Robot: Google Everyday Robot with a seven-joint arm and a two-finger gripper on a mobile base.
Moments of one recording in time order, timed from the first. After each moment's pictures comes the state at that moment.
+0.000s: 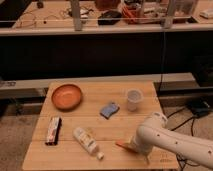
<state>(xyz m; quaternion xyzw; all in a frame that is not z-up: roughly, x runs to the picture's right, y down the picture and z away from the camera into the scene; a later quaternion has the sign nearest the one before) 0.161 0.327 0.720 -0.31 -0.19 -0.37 0.85</state>
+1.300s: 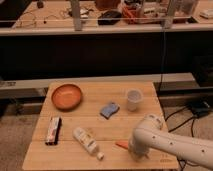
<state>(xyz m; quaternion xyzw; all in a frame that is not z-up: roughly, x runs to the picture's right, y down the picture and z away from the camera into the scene) 0.141 0.331 0.732 -0.31 -0.20 -0.41 0.84</state>
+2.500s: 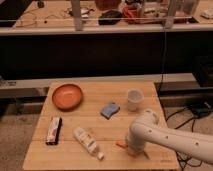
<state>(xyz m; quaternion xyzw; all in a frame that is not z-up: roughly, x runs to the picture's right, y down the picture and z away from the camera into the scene) 0.165 0.314 0.718 -0.28 -0.23 -0.35 0.86</state>
